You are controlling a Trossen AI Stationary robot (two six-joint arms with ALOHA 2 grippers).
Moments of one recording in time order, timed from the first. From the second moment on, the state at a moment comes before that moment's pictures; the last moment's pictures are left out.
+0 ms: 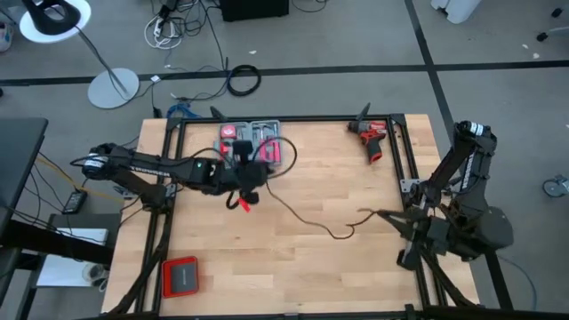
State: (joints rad) left arm -0.13 1.39 1.17 -0.58 -0.67 0.26; right arm 1.15 1.14 1.06 0.33 1.57 -0.47
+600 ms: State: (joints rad) left arm -0.34 1.39 1.62 -1.07 -0.54 -0.01; right arm 1.01 0.90 1.06 0.33 1.57 -0.73
